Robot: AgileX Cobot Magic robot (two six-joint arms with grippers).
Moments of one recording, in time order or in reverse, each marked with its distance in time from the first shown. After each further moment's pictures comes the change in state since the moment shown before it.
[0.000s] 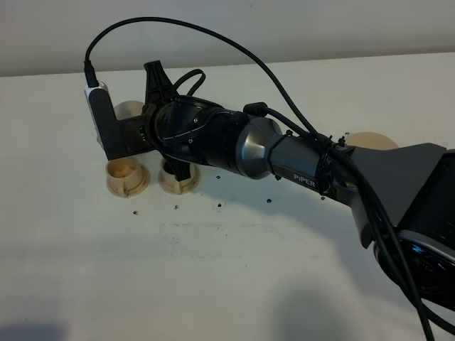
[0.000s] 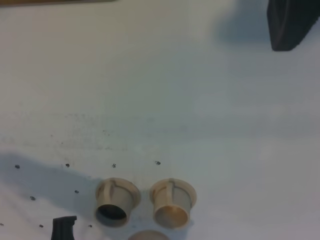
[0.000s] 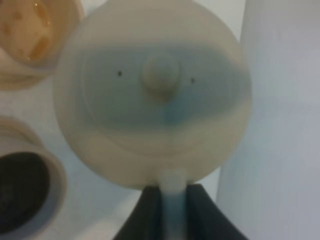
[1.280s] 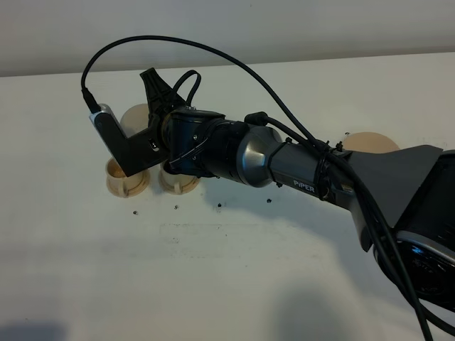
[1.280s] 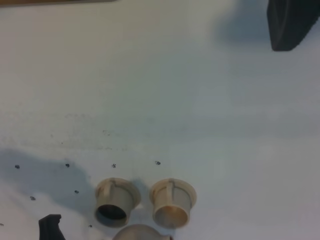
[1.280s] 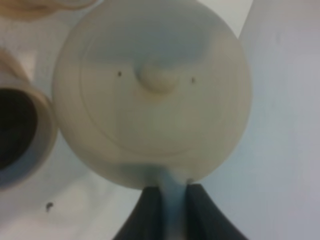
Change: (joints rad) left arm 0.000 0.000 0.000 0.000 0.000 0.000; right arm 0.003 0.001 0.058 -0.212 -0.005 -0.044
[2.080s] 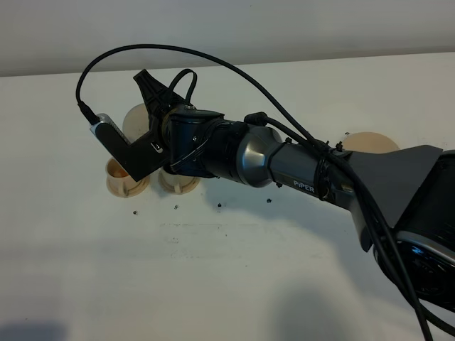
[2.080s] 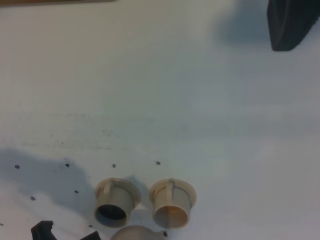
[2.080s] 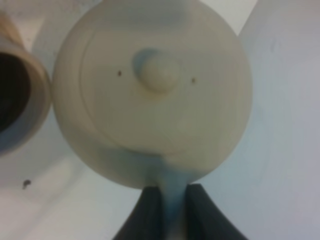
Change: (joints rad) left arm 0.000 0.000 0.000 0.001 0.000 0.000; right arm 0.001 0.000 0.000 -0.047 0.007 -0.101
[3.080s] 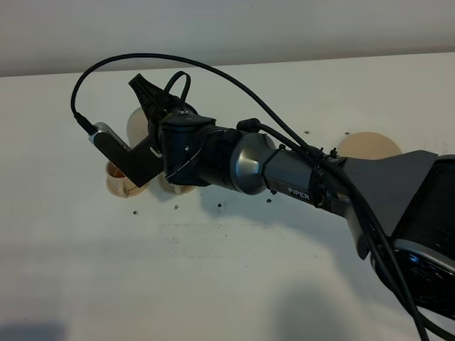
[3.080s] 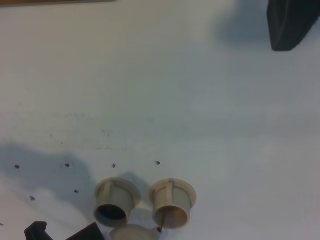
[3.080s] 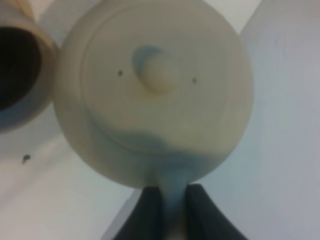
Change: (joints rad) left arm 0.000 0.000 0.000 0.000 0.000 0.000; right arm 0.028 0.000 0.000 -0.065 0.072 -0.012
